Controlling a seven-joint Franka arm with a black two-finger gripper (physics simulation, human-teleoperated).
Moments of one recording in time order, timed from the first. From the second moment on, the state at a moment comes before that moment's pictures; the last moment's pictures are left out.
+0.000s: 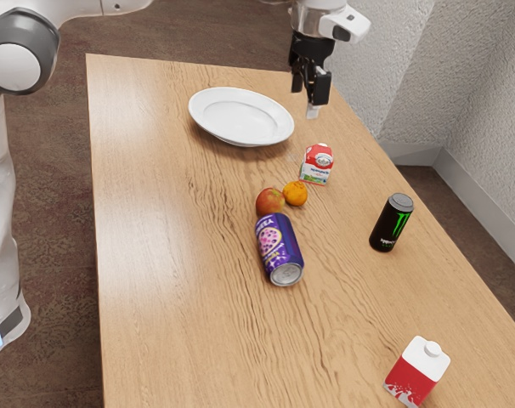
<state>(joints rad) -0.01 -0.01 0.01 -1.39 0.05 1.55 0.00</state>
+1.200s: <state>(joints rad) 0.14 0.35 -0.04 -1.14 0.06 1.61 0.00</state>
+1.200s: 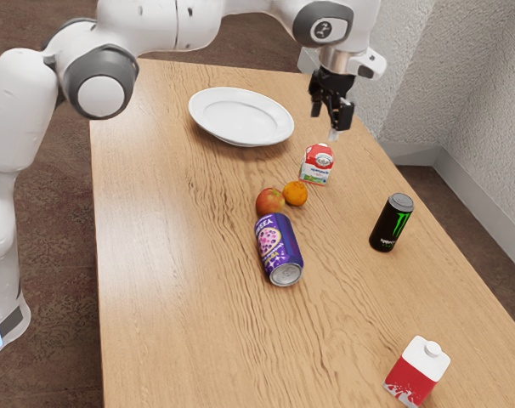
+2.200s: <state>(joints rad) 0.16 0.33 -0.03 -1.46 0.02 1.81 0.00</state>
